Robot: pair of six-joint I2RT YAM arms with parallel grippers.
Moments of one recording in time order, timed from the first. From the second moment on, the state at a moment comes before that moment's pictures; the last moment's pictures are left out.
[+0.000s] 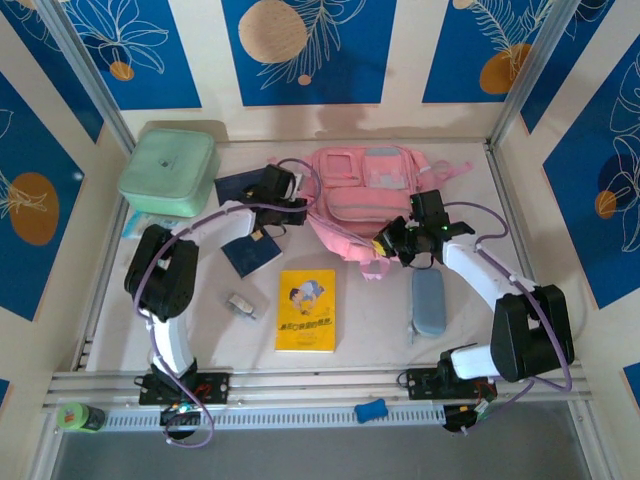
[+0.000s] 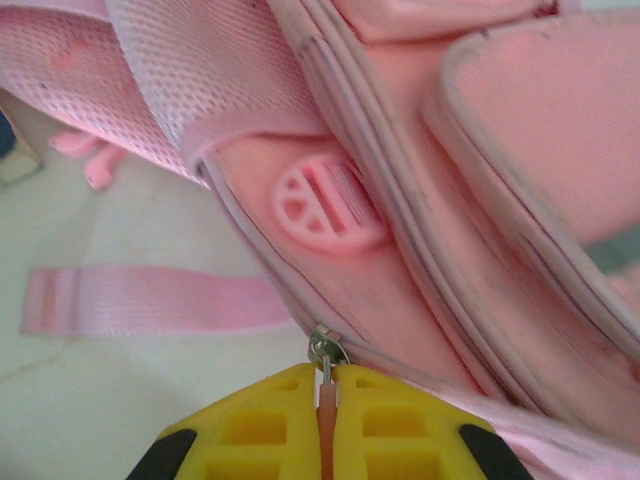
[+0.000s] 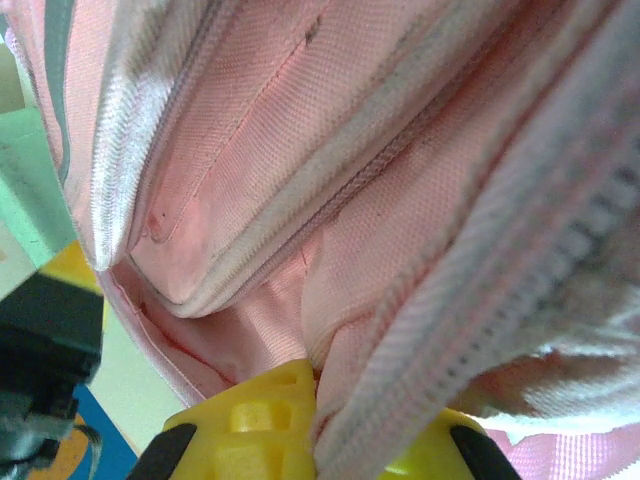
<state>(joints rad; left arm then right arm) -0.51 1.89 1.36 -0.30 0.12 -0.31 0.24 1.37 0.87 -0.48 -0.46 1.19</state>
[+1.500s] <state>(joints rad) -0.72 1.15 0.62 -0.38 0.15 -0.67 0.69 1.20 0.77 -0.62 -0.38 0.76</state>
